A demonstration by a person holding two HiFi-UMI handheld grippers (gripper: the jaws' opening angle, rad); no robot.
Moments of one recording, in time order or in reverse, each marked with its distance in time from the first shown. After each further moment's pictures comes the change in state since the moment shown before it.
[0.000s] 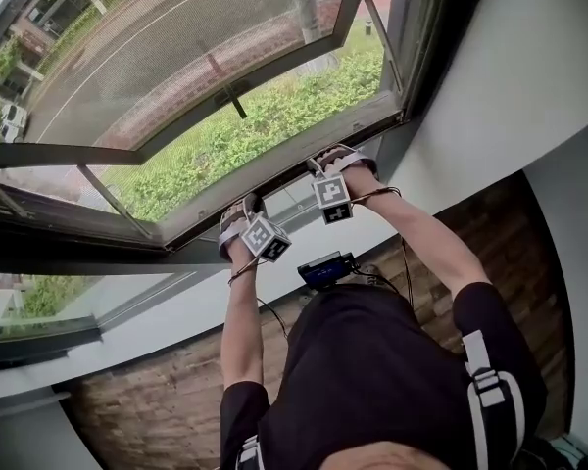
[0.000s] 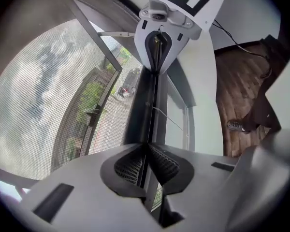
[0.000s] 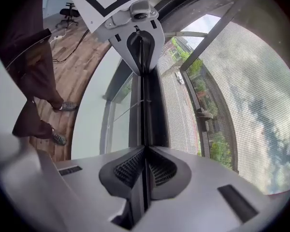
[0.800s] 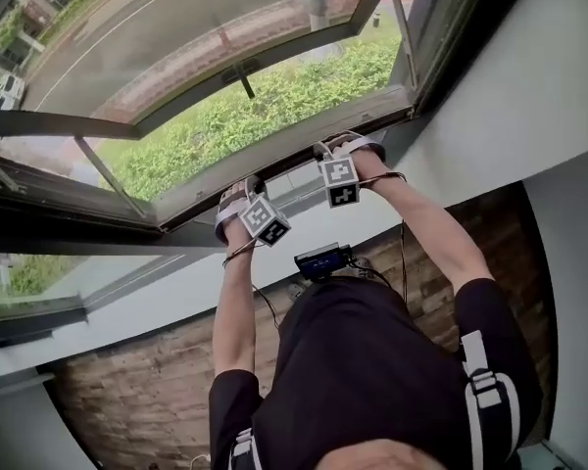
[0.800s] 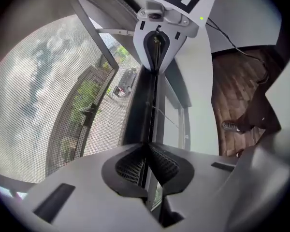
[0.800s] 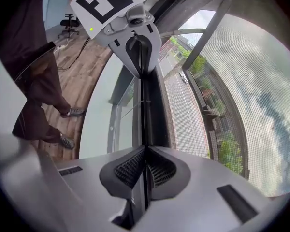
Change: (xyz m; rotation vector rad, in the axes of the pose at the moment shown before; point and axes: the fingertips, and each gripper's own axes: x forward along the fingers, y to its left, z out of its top) left arm 0.000 -0.003 -0.007 -0.017 -0.001 -0.074; right arm 0.004 0.004 0.008 0.036 -0.037 0.107
